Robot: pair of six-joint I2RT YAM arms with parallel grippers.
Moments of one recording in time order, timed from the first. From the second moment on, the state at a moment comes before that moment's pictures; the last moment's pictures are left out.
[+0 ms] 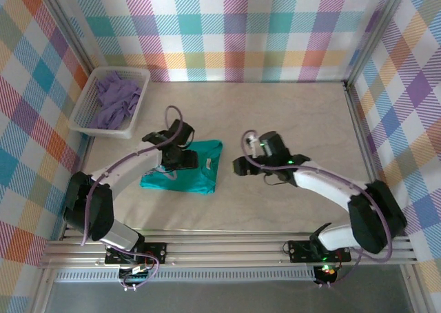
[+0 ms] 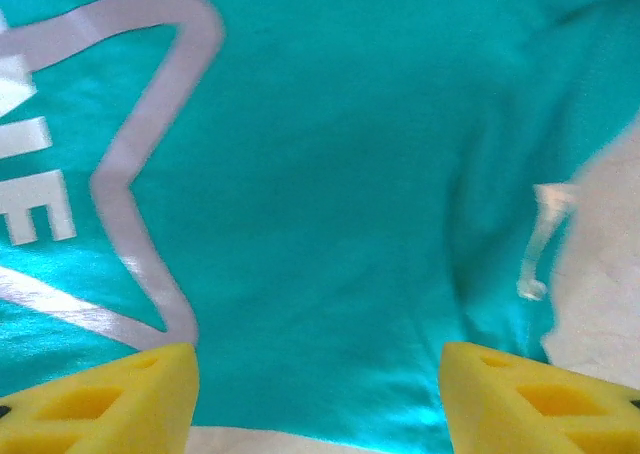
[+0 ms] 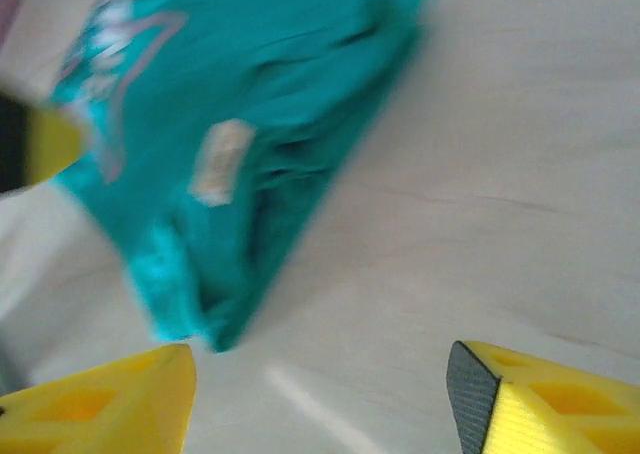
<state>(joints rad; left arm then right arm) -0.44 1.49 1.05 -0.78 -0.02 -0.55 0.69 1.42 0.81 -0.15 -0.33 0.39</state>
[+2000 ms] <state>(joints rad) -0.41 2.21 1.66 -0.60 0.54 -0.17 0.30 1.73 0.96 -0.42 -0.39 0.48</state>
